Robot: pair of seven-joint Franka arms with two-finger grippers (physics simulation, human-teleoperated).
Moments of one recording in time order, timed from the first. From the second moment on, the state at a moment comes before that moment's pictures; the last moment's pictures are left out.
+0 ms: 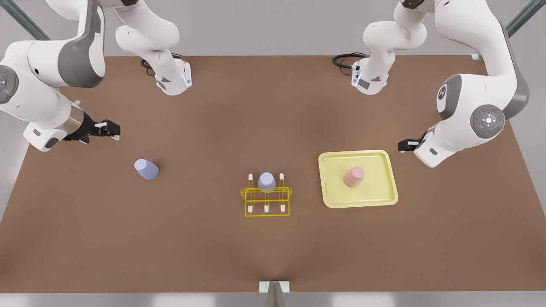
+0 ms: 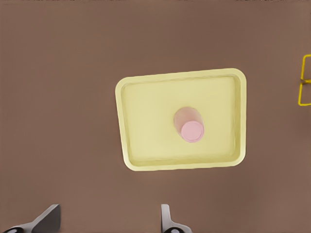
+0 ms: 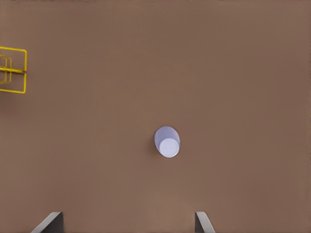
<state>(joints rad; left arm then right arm) -0.03 0.16 -0.08 -1.55 0.05 1.50 -0.09 0.13 0.10 -0.09 -1.42 -0.01 1.40 -0.11</state>
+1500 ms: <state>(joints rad) -0.18 0.44 -0.10 -1.90 0.02 2.26 -0.29 -0.01 0.29 -0.09 -2.30 0.01 2.46 -0.15</state>
